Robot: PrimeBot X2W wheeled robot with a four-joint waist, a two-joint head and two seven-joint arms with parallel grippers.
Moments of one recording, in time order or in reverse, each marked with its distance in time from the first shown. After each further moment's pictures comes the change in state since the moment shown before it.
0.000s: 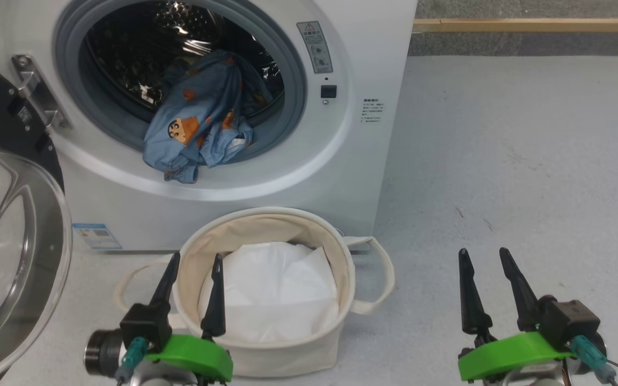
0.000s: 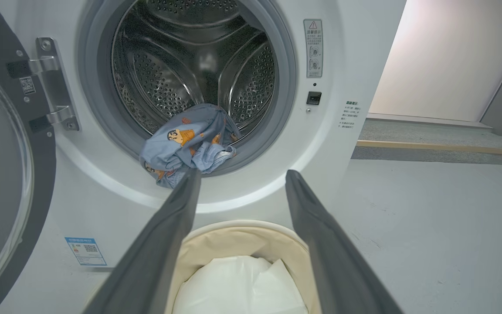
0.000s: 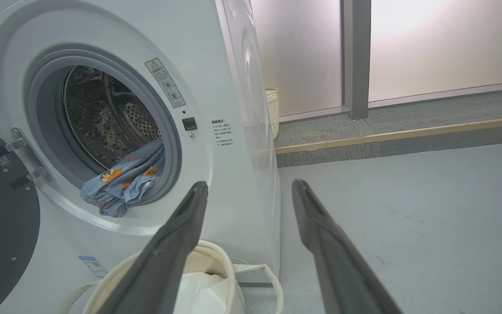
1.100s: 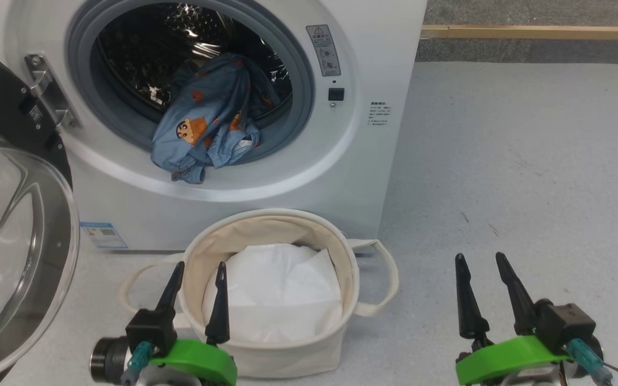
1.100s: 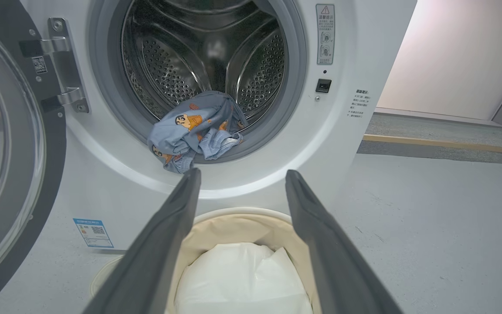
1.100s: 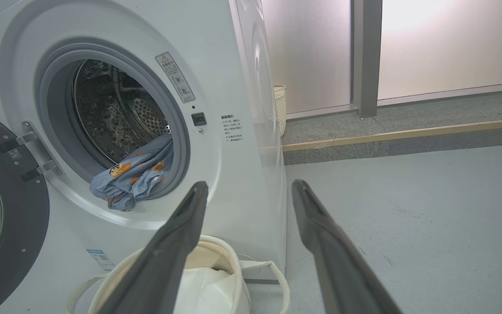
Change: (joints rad) left arm 0.009 0.000 -0.029 0.030 -0.030 0.030 0.000; right arm 0.008 0.000 0.011 0.008 -0.003 0.000 0.000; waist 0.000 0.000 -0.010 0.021
